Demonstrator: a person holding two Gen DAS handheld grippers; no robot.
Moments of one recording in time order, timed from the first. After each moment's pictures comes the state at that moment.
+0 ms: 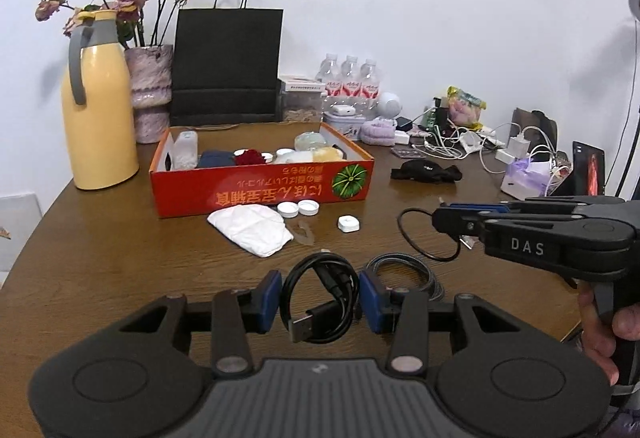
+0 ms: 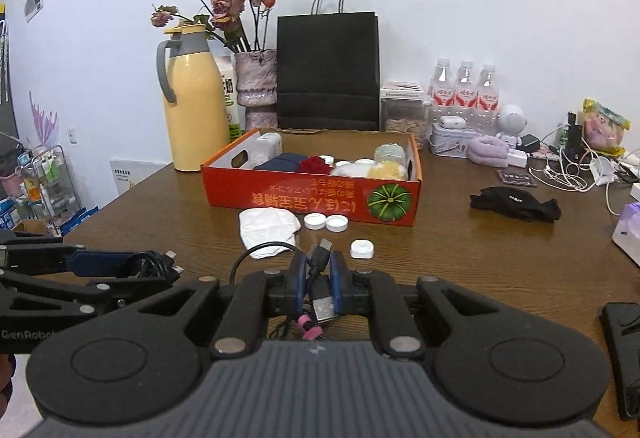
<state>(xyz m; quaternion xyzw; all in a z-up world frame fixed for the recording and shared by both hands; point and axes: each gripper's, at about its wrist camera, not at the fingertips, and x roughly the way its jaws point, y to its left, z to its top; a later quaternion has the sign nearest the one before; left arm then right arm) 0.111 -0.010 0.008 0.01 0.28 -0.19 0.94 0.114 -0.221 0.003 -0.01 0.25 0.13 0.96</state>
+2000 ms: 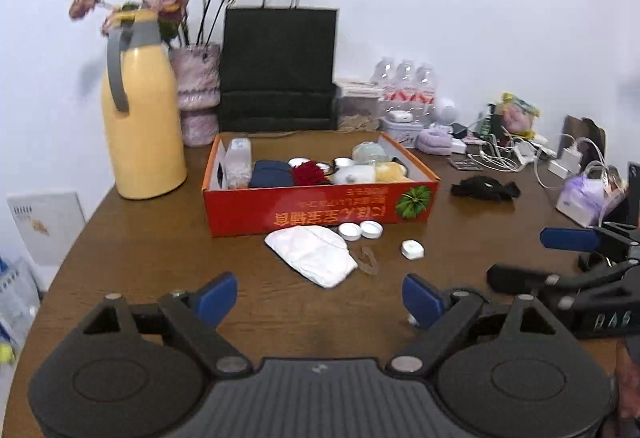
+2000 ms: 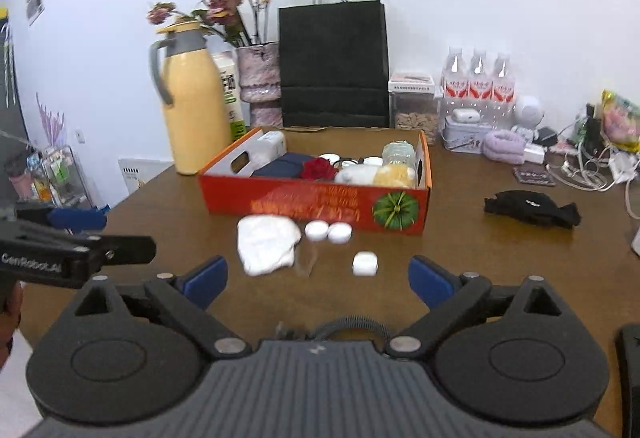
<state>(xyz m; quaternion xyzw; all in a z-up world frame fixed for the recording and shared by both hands) 0.146 0.003 0.030 0.02 0.28 -0.12 0.95 0.135 -0.223 0.003 -0.02 0.26 0.16 0.95</state>
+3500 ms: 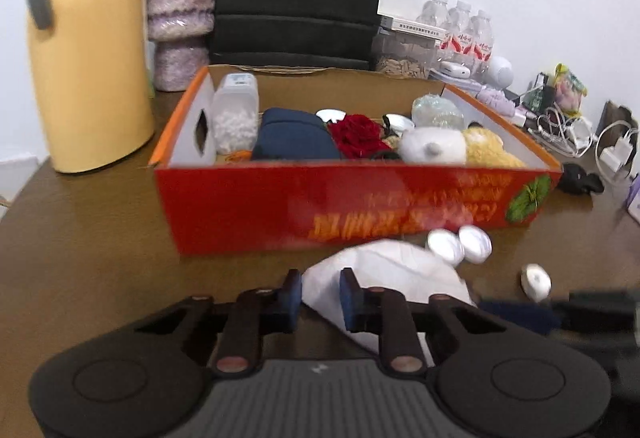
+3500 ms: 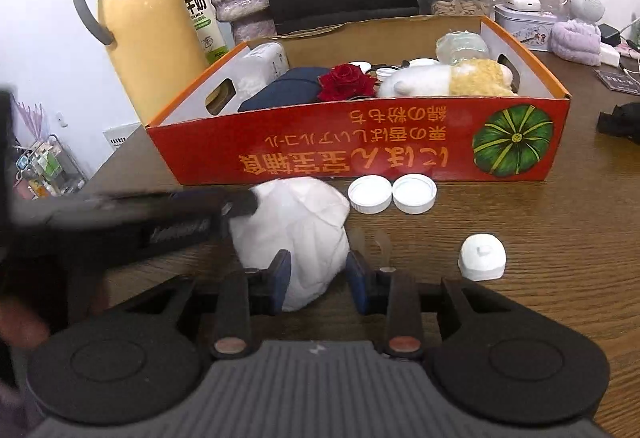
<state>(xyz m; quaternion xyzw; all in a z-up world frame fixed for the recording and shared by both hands) 0.334 0.018 -0.065 0.00 0.35 -0.12 0.93 0.296 -0.152 -0.081 0.05 0.39 0.15 0.91</state>
